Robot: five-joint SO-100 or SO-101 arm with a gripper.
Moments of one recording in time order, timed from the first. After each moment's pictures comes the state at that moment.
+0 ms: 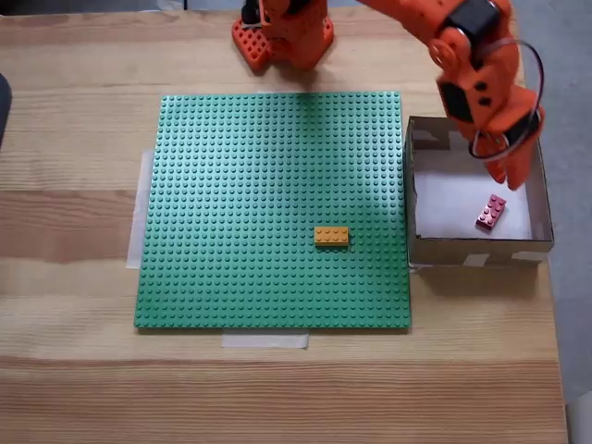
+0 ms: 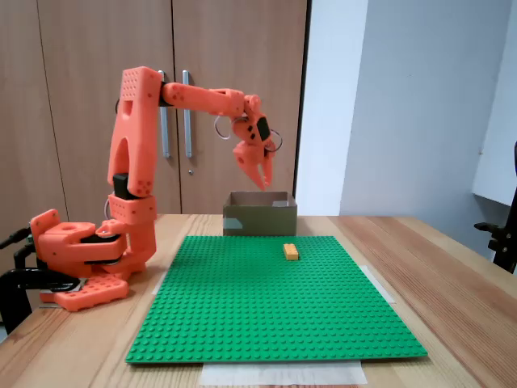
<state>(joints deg) -47.4 79.1 79.4 58.6 6.1</state>
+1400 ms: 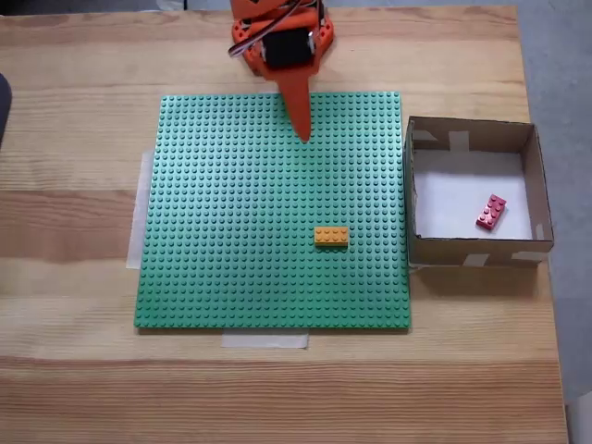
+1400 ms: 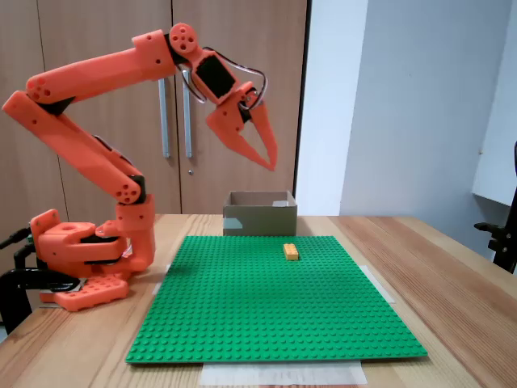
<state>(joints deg) -12.1 137.3 116.1 66.7 5.0</state>
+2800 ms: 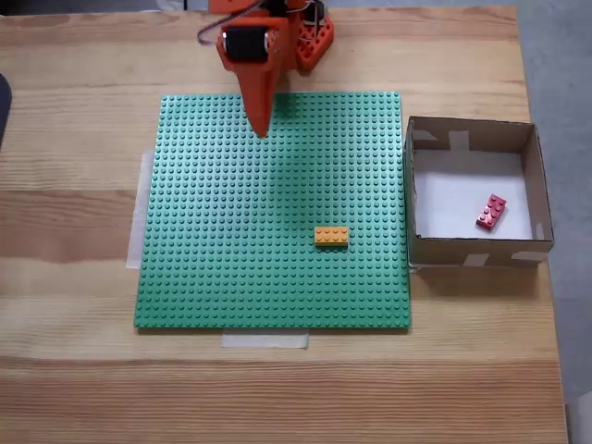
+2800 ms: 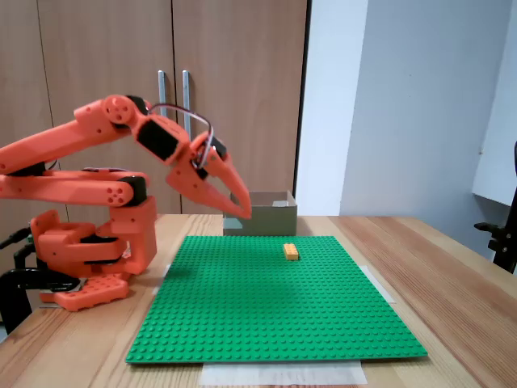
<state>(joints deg) 1.0 178.8 158.6 58.4 8.2</state>
